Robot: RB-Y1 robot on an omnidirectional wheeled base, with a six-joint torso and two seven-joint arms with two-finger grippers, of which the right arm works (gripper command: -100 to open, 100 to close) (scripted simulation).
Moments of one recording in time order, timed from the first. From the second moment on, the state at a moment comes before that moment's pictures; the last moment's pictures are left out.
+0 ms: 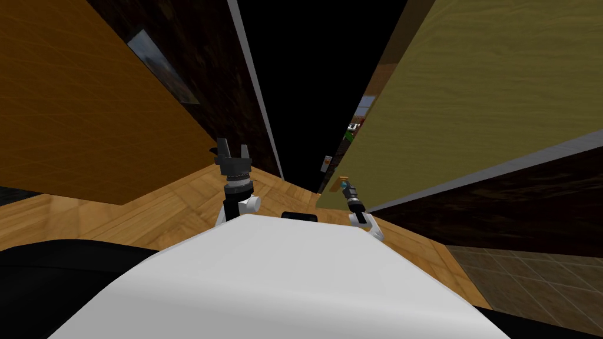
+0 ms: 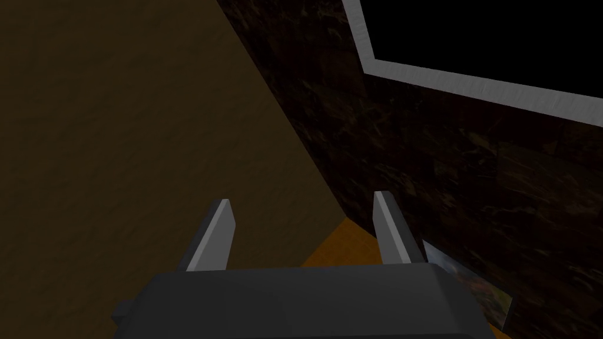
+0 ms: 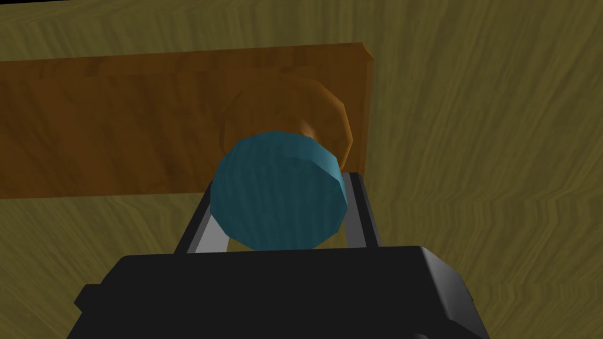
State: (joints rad) arm 0.21 -0.31 -0.17 -1.36 0.41 -0.46 -0.70
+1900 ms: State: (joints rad) arm 0.30 -0.45 -0.13 -1.34 0.45 -0.68 -0.85
